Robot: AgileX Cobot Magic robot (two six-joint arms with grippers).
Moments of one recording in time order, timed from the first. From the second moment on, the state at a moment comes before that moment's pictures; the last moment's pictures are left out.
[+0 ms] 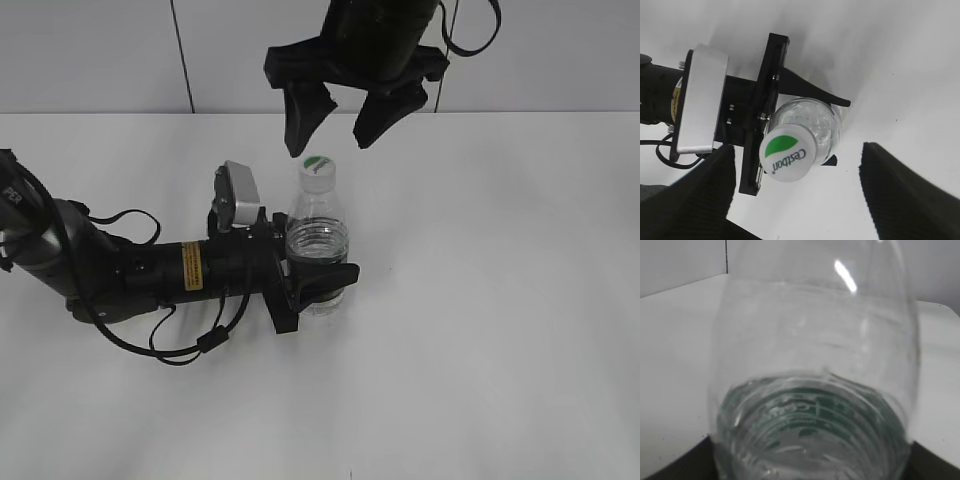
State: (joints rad) left arm -0.37 2.35 -1.01 1.03 -1.26 -0.37; right arm 0.62 2.01 -1.88 0.21 1.22 0.01
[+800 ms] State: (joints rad) left arm -0.38 2.35 -1.01 1.03 -1.26 -0.37; right arm 0.64 2.07 -1.88 0.20 1.22 0.01
